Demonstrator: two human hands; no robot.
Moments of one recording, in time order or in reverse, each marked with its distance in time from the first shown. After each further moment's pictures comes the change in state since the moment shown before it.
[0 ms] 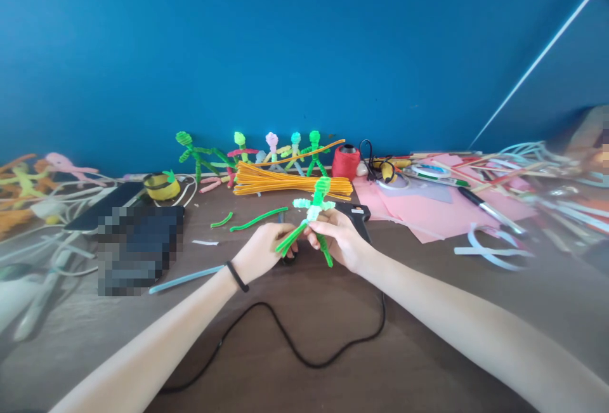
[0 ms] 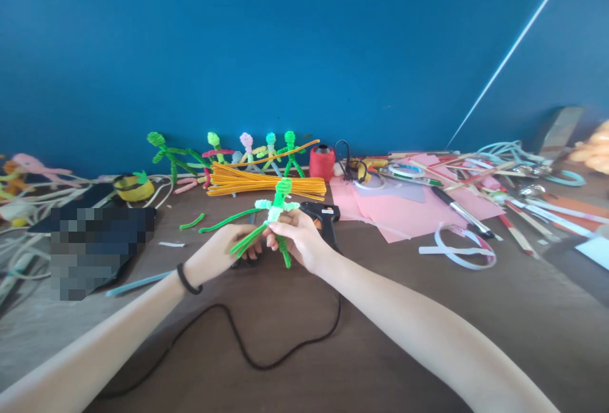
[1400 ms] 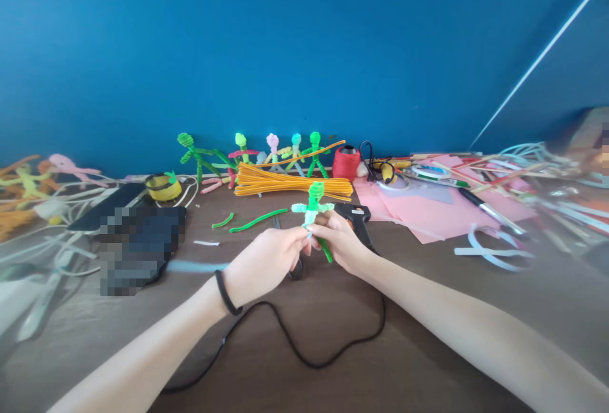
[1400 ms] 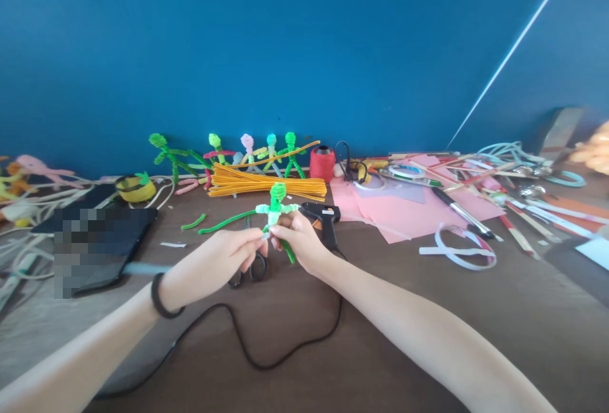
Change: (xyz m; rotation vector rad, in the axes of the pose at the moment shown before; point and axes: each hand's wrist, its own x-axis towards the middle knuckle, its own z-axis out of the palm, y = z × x) left_hand -0.023 0.046 -0.007 0.290 0.002 0.012; right_hand 0.001 0.009 -0.001 -0.174 0.053 -0.053
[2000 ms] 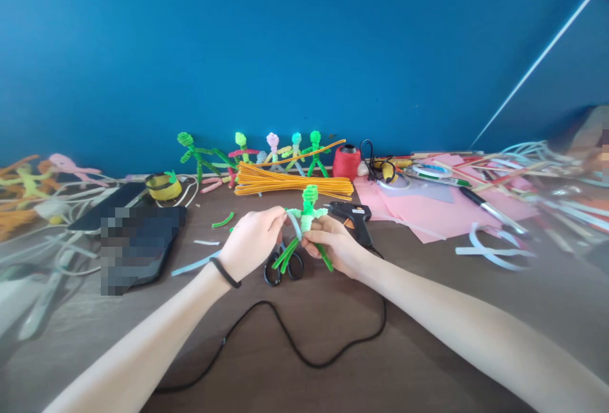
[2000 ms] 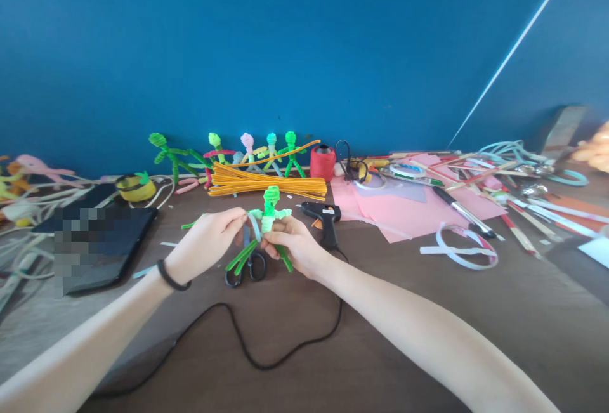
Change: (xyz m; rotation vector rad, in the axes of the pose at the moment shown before) left_hand 0.011 -0.023 -0.007 0.195 0.249 -0.086; right_hand -0.005 -0.002 0.007 0.137 -0.080 0.110
